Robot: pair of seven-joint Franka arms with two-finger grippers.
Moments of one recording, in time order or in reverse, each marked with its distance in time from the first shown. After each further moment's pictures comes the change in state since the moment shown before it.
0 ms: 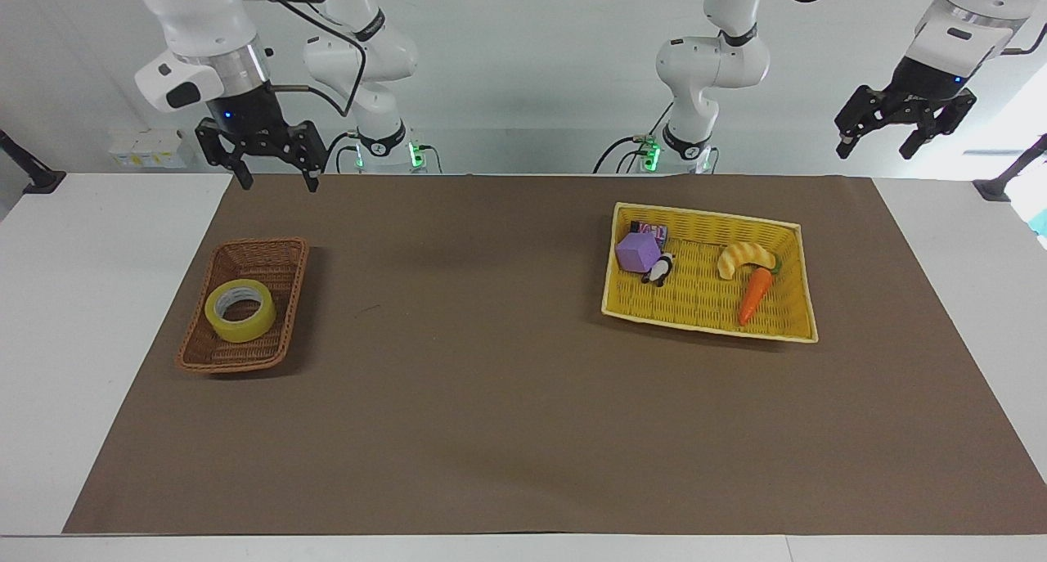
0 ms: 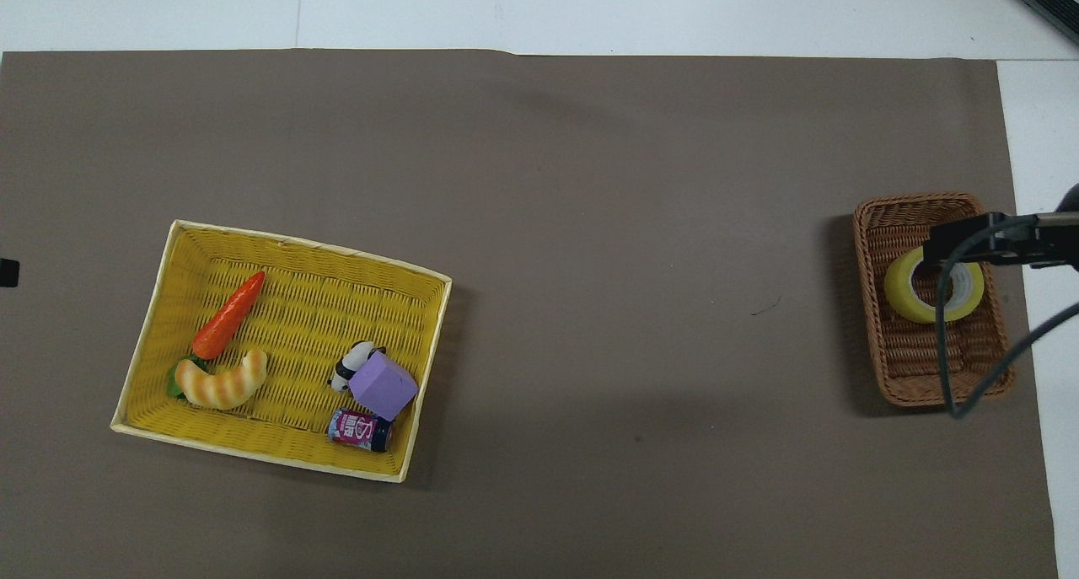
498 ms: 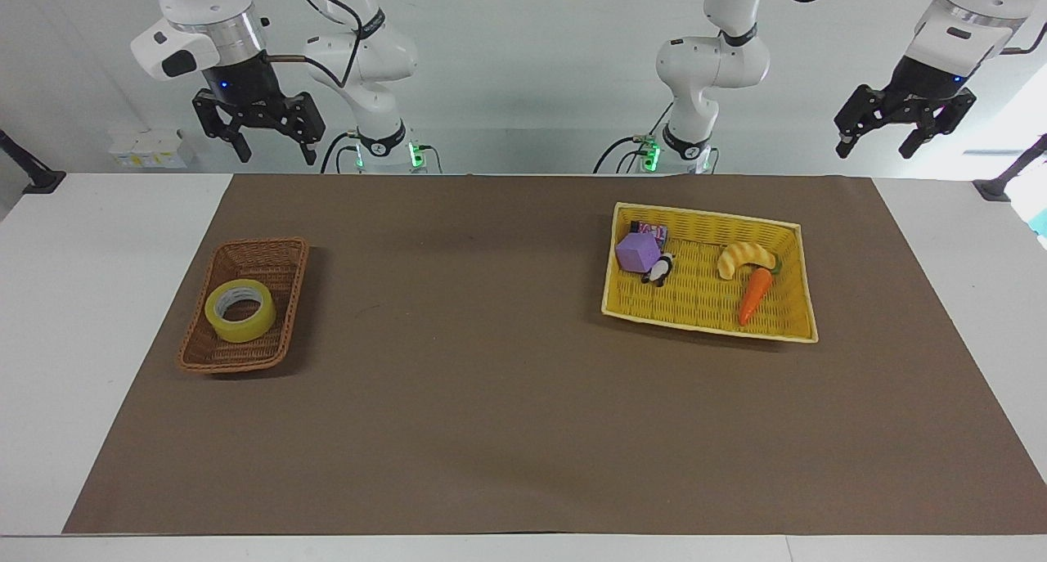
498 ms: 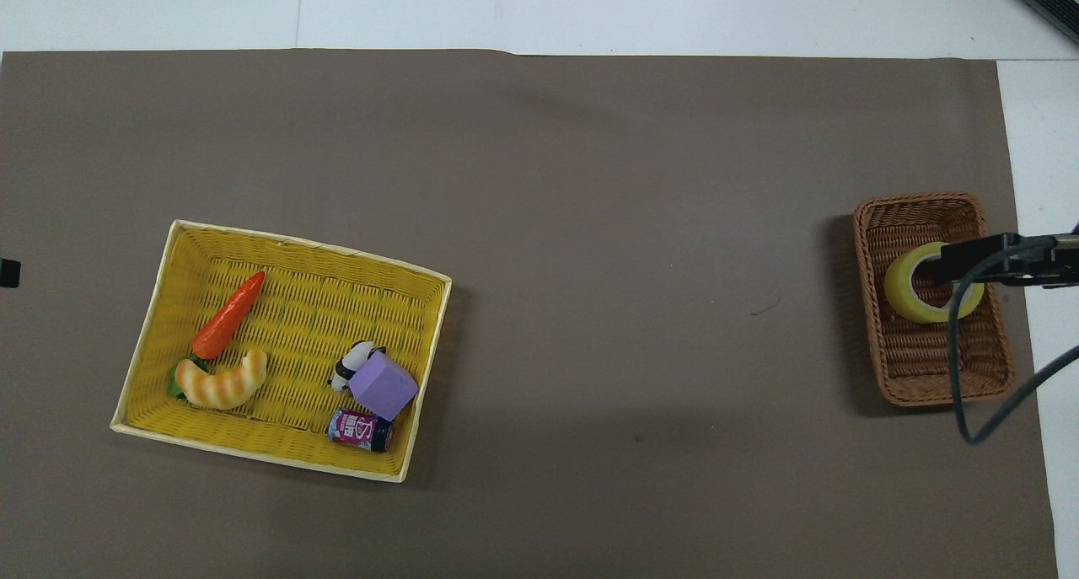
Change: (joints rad) left arm 0.000 0.000 0.000 0.000 0.000 -0.001 0.000; right arm -0.004 -0.022 0.003 -0.021 0.001 -0.004 0.004
